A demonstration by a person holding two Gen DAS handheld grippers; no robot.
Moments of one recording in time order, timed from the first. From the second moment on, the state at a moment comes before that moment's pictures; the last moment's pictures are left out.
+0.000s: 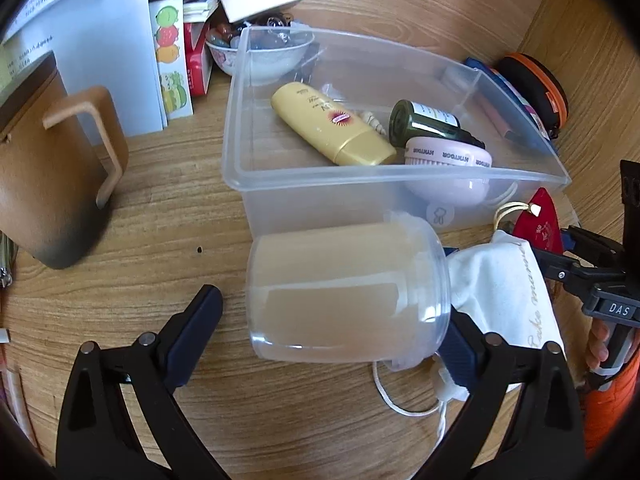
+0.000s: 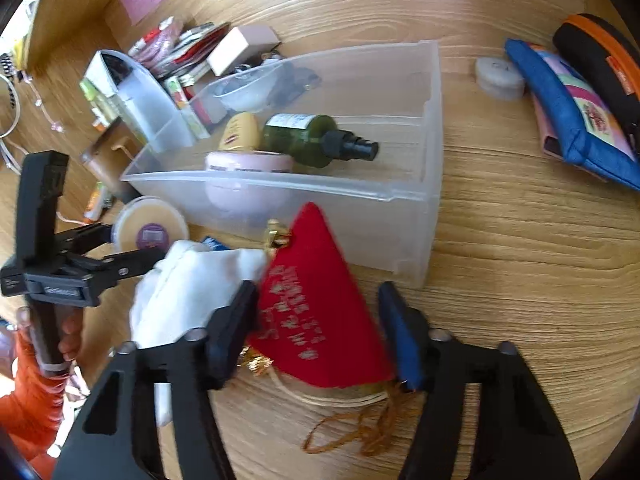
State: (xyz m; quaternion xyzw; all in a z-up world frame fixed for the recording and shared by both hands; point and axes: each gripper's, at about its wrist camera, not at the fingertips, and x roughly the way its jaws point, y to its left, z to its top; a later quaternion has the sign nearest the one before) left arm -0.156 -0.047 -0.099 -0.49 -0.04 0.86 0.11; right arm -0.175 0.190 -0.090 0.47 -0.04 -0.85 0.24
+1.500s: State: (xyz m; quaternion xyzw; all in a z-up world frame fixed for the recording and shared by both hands) left arm -0.114 -0.060 -0.020 -0.39 -0.03 0.91 0.09; right arm -0.121 0.232 0.011 0.35 -0.05 -0.91 0.22
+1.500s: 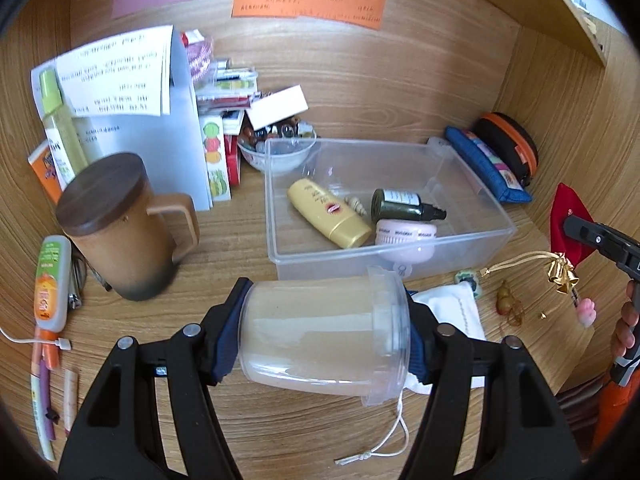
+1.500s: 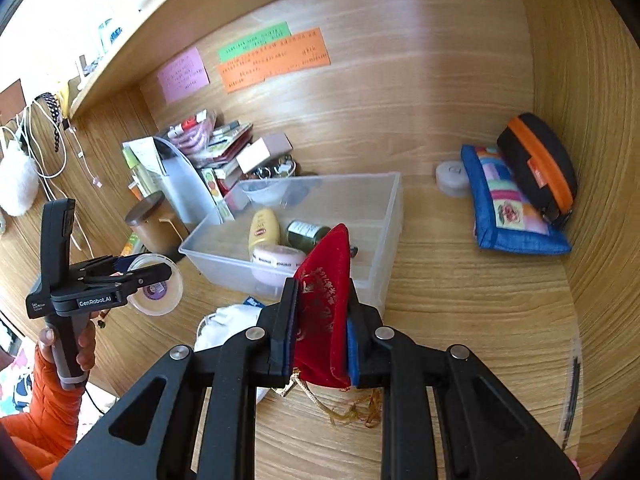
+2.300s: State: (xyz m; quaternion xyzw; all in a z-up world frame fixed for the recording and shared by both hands) left arm -0.170 -0.046 0.021 -0.36 0.00 0.93 0.10; right arm -0.176 0.213 0.066 0.29 -0.01 -0.93 0.22
